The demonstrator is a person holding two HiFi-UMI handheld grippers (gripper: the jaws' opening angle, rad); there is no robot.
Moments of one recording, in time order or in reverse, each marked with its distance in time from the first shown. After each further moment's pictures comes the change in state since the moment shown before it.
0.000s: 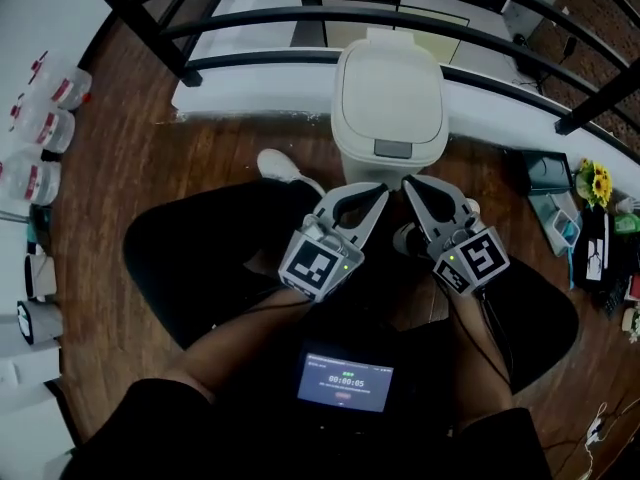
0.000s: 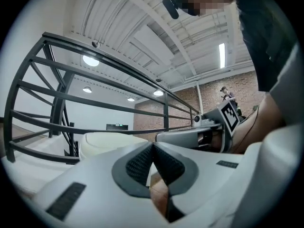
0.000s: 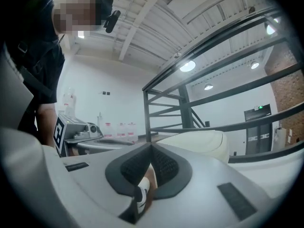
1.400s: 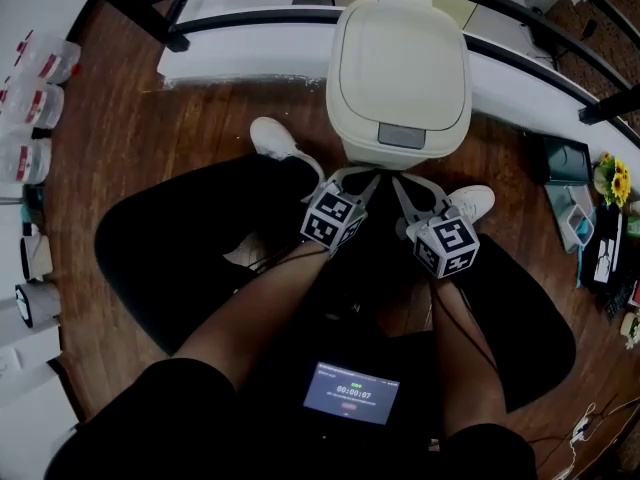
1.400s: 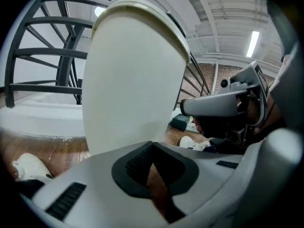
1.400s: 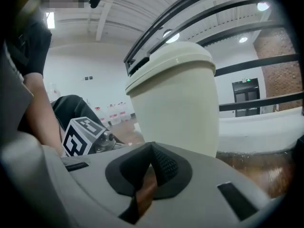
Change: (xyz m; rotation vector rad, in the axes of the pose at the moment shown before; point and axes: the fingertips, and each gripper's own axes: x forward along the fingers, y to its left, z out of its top) left arm 0.061 0.046 -0.256 -0.235 0.466 0.020; right arm 0.025 -0.054 -0.193 0.196 0.297 -0.094
